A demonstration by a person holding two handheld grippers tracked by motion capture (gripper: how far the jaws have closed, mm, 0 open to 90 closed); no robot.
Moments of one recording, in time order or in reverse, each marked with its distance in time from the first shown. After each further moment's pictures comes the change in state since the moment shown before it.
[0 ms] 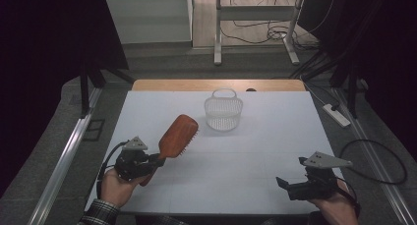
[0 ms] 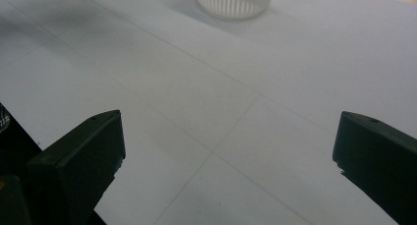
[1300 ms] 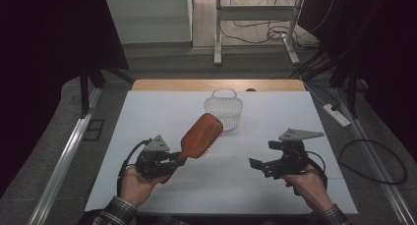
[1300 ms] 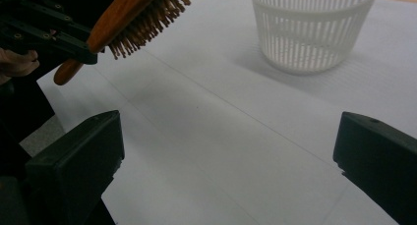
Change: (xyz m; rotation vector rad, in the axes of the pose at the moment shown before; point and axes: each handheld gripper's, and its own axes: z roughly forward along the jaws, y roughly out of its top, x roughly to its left) left arm -0.040 0.032 0.020 -0.052 -0.059 0.122; right arm 0.015 0.063 0.046 -0.039 0.235 0.121
